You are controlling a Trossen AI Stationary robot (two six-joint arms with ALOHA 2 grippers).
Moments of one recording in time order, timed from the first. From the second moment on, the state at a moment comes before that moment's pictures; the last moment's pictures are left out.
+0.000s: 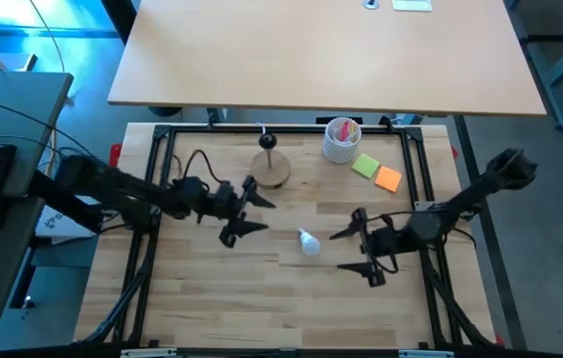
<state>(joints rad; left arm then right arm) -0.07 1.37 0.56 1.09 0.17 -0.16 0.55 1.16 0.48 0.88 0.34 -0.09</state>
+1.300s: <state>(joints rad) -0.15 0.06 0.12 0.01 -0.62 -0.04 0.23 0.32 0.33 -0.36 0.23 0.27</state>
